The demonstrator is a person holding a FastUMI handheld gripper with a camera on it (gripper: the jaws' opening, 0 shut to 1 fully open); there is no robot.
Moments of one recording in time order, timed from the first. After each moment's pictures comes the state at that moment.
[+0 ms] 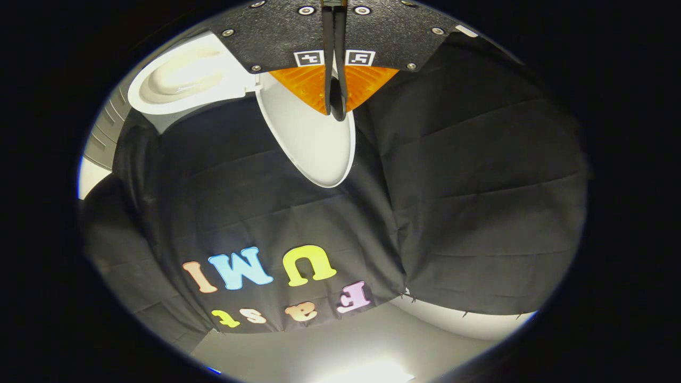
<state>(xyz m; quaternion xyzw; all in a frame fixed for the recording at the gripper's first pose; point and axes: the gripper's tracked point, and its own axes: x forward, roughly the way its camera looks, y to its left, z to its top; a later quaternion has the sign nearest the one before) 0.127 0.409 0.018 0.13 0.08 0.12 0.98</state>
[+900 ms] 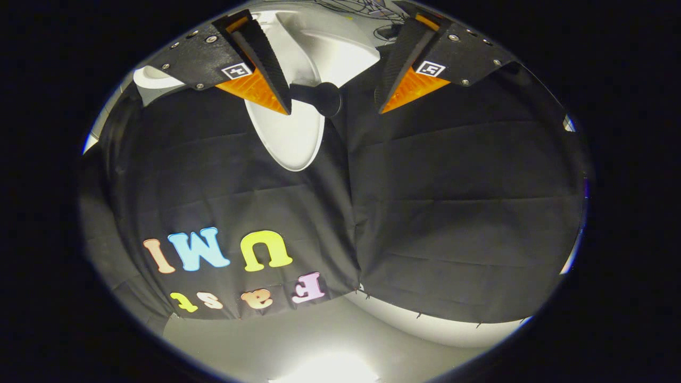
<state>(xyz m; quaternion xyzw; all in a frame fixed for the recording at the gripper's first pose) 0.089 0.404 0.053 0.08 0.03 0.20 0.98</state>
